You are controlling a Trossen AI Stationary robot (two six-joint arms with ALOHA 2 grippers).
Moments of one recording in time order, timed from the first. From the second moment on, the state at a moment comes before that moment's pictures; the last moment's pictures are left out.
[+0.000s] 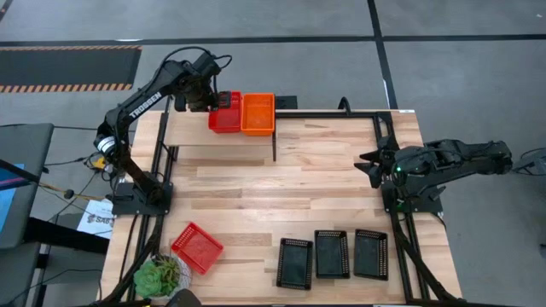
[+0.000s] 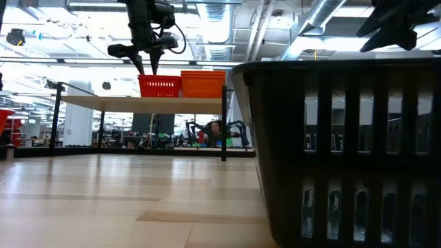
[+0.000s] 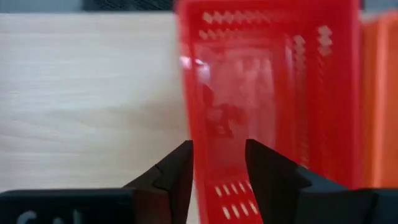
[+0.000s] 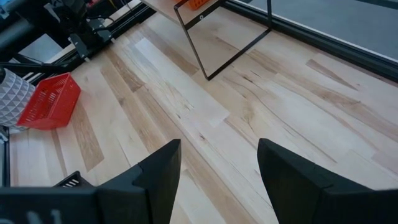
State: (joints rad) left arm 0.81 1.60 1.70 -1.34 -0.03 -0.71; right arm 0.17 0.57 0.83 -0.91 0.47 0.75
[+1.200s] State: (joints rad) left arm -0.21 1.59 1.84 -1.49 0.07 -0.22; right arm 0.17 0.57 0.83 -0.94 0.47 0.75
